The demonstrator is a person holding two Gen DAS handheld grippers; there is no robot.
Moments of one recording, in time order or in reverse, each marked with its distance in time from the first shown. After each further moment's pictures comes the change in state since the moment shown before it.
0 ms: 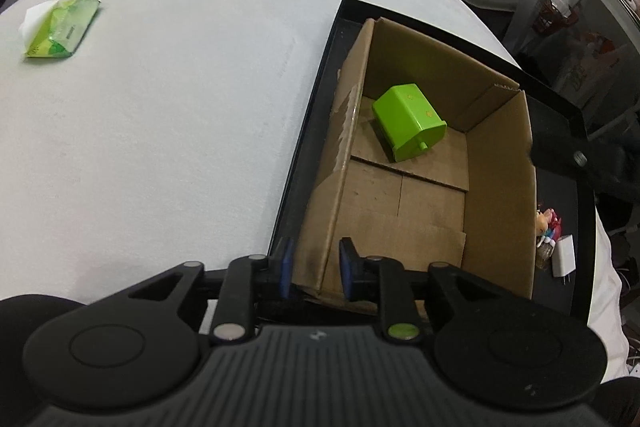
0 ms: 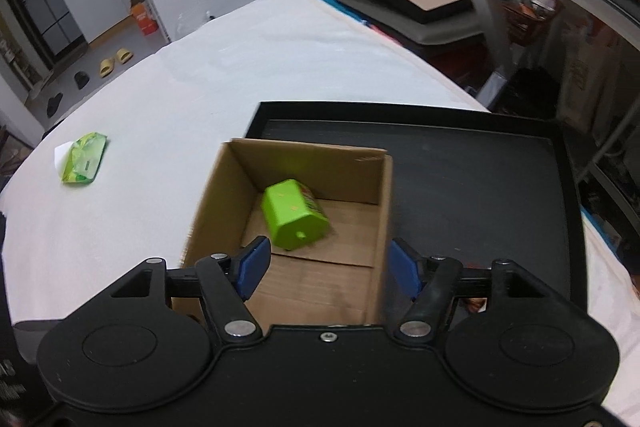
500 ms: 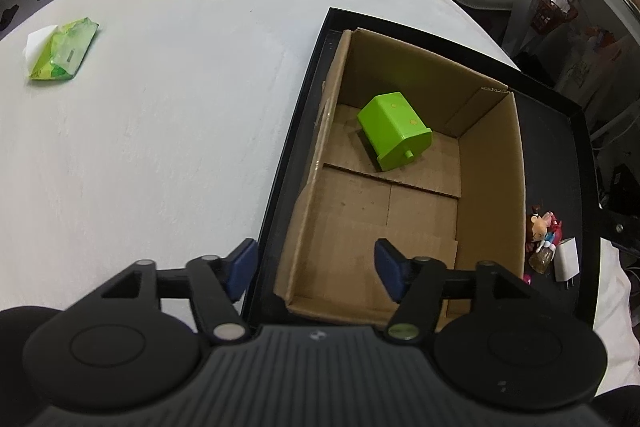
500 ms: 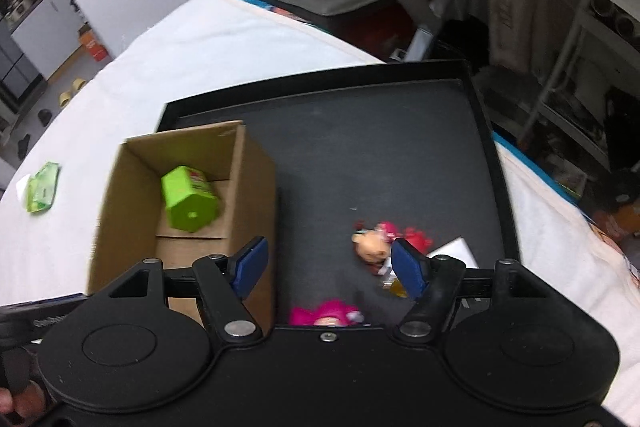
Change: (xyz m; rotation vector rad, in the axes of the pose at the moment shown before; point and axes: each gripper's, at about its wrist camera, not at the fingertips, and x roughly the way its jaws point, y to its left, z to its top) left arm -0.003 -0.025 0.003 0.034 -0.025 0.047; right arm -0.003 -0.096 -0.026 0.171 0.036 -0.059
